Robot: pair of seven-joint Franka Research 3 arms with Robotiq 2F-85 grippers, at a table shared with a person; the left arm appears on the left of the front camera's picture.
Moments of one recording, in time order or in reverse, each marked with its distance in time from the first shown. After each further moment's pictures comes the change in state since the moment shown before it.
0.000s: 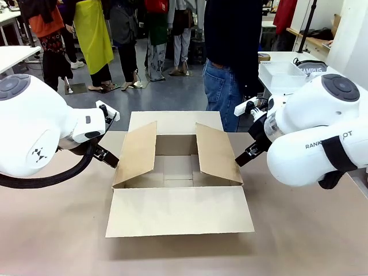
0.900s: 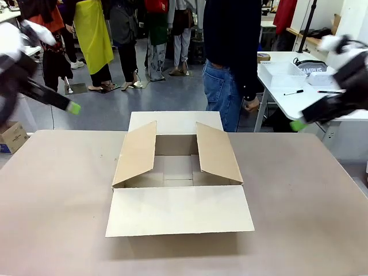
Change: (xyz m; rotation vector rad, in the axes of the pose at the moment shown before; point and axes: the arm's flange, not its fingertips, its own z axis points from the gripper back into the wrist) left arm 0.002 0.061 0.202 -0.158 -0.290 0.024; right arm -0.039 -0.064 0.219 0.185 -0.018 -0.360
